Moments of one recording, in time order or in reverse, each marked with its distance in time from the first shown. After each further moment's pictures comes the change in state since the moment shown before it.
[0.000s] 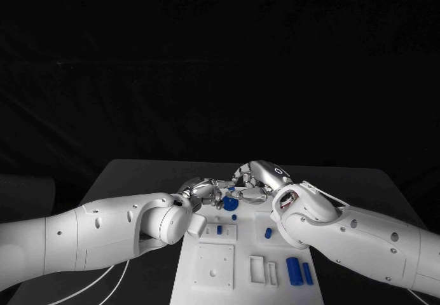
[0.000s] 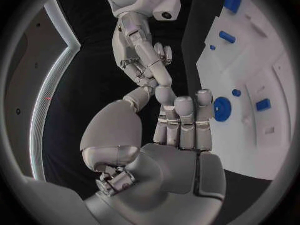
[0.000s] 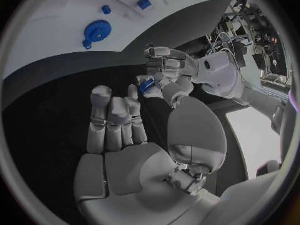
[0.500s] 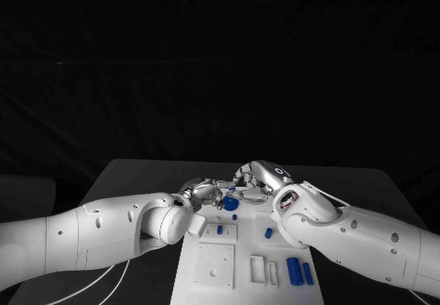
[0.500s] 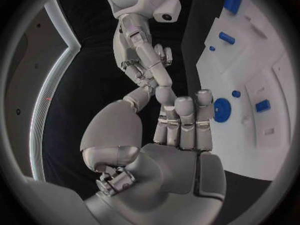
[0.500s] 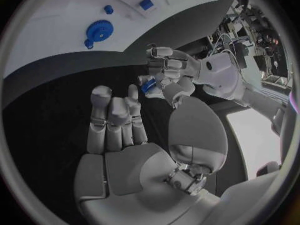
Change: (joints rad) left arm 0.000 0.000 0.000 0.000 -0.004 0.004 -0.004; left_hand 0.001 0.001 0.000 0.000 0.001 0.002 -0.003 0.002 0.000 0.000 0.000 0.000 0.000 0.000 0.000 0.000 0.000 0.000 0.000 0.000 0.000 0.000; right arm -0.001 0.001 0.000 -0.002 -0.012 -0.001 -0.009; right_hand 0.019 0.003 0.028 0.019 -0.003 0.006 -0.001 0.000 0.000 0.007 0.000 0.000 0.003 0.002 0.001 0.000 0.005 0.000 0.002 0.002 0.000 0.001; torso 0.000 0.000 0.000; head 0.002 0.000
